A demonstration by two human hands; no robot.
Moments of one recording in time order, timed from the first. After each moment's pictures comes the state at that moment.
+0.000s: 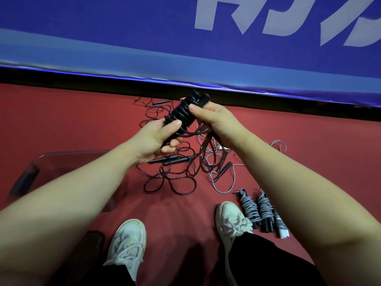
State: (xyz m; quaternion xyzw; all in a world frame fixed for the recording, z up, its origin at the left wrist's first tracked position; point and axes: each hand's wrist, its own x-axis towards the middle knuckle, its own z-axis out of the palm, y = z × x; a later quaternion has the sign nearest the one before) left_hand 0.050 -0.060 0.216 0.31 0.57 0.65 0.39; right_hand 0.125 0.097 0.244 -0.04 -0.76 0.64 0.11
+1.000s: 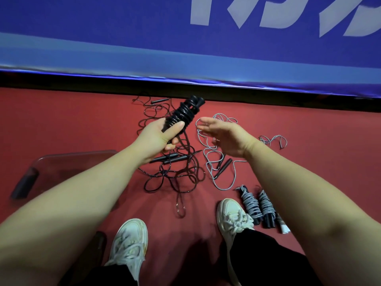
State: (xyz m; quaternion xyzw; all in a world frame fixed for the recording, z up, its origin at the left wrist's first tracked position) left_hand 0.044 -0.042 0.197 0.29 0.67 0.63 0.28; right_hand 0.141 0.144 0.197 -0.15 -0.66 0.73 -0.02
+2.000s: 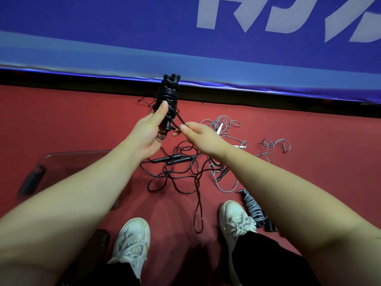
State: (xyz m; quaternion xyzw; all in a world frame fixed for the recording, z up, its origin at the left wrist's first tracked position) left_hand 0.028 -0.054 0.208 0.17 0.52 0.78 0.31; right_hand 0.127 0.074 0.215 -0.10 -0.88 0.46 0.06
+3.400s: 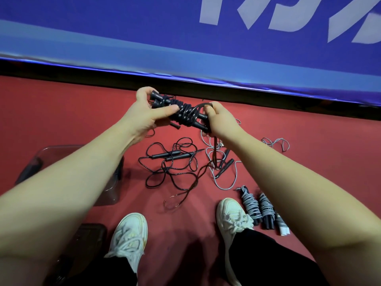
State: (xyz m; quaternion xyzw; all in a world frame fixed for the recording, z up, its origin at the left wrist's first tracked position) left_hand 0.025 -0.064 0.233 0.23 0.62 0.72 0.22; right_hand 0.120 0.094 0.233 -0.23 -0.83 0.48 0.15
